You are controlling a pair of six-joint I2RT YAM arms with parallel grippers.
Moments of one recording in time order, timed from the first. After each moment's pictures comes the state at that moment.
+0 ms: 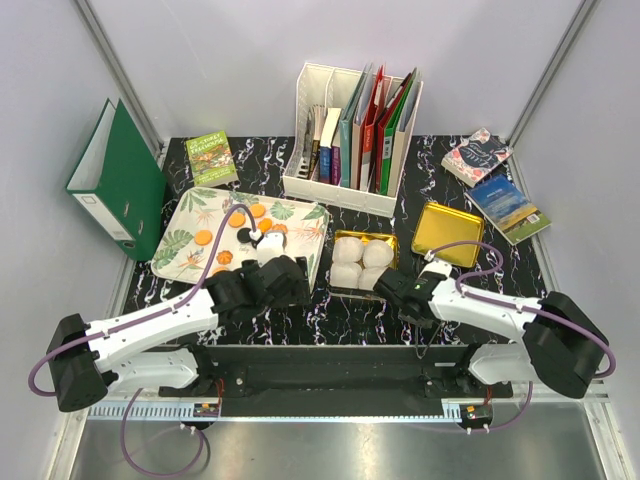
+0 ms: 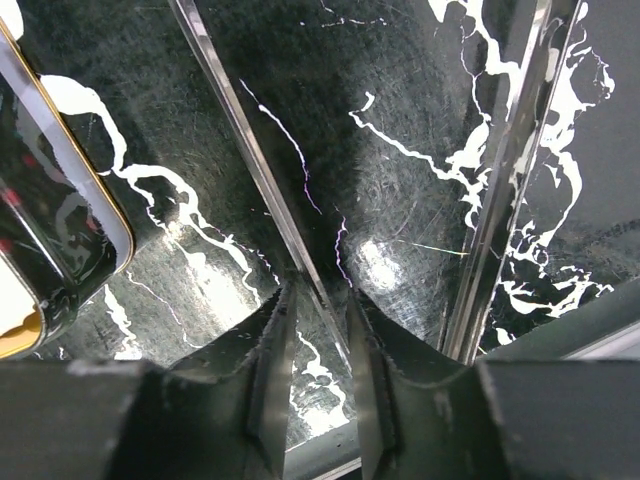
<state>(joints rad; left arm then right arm) -1.03 1.08 0.80 -0.68 -0.47 -0.92 0.86 1.29 0.63 -0.82 0.54 1.32</state>
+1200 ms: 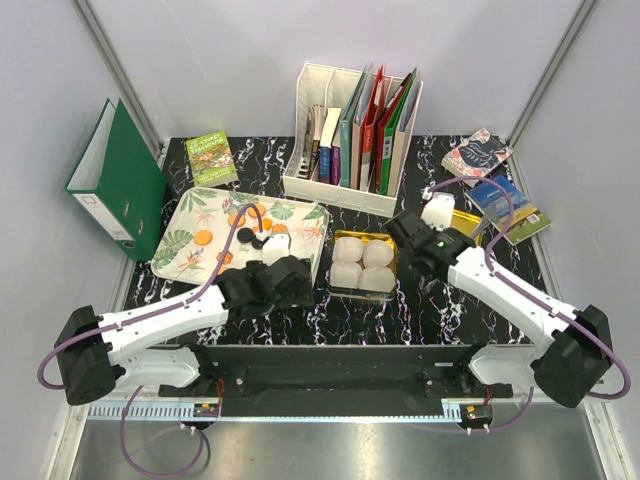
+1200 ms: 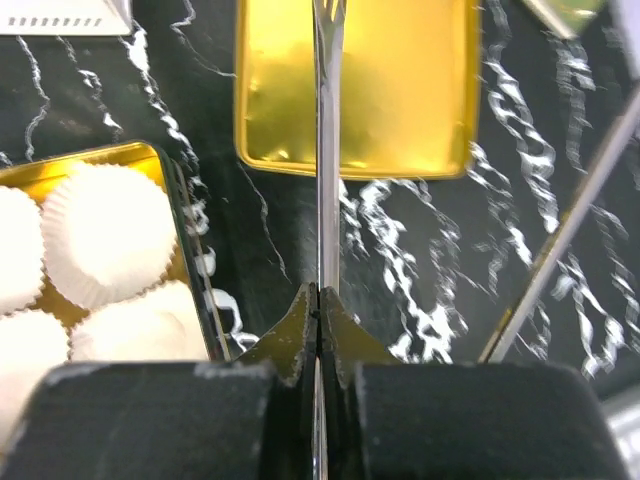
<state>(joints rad) -1.03 1.15 0.81 -0.68 -0.47 -0.92 0.73 1.25 1.03 -0.92 0.82 0.84</state>
